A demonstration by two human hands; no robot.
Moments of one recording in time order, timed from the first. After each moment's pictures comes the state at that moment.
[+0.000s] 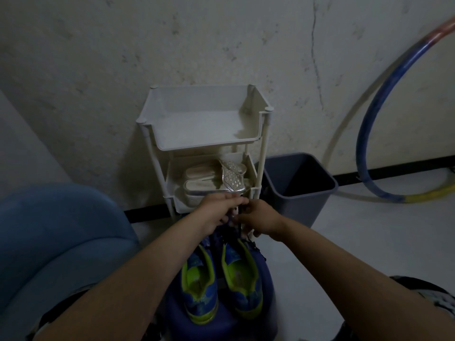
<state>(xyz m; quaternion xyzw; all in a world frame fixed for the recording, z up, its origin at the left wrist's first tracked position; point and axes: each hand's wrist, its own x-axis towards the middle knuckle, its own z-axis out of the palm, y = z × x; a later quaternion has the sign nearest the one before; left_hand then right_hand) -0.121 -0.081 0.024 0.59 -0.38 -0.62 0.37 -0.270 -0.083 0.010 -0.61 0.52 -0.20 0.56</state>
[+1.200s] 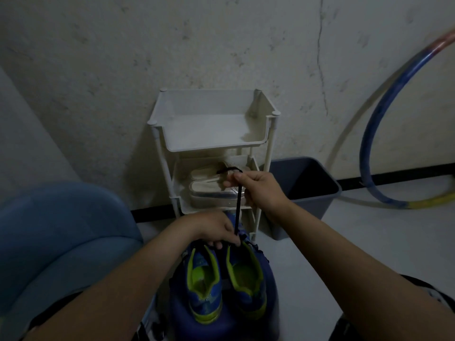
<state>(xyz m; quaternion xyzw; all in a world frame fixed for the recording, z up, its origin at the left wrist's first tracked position) -0.084 -0.066 0.033 0.58 -0.67 -0.46 -0.06 -0.249 -0.089 0.066 -0.60 0.42 -0.42 0.54</state>
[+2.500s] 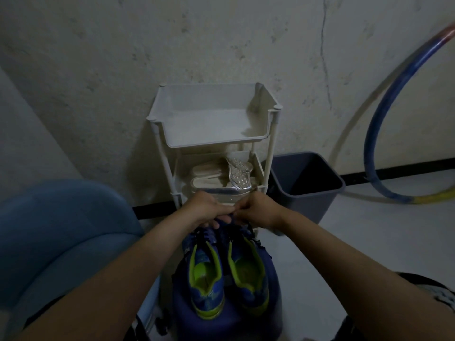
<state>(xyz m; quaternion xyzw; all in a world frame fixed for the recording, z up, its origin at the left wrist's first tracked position) -0.081 -0.069 0.039 0.70 -0.51 -0.47 0.18 -0.255 -0.089 0.032 -0.79 0.46 -0.13 0.39</state>
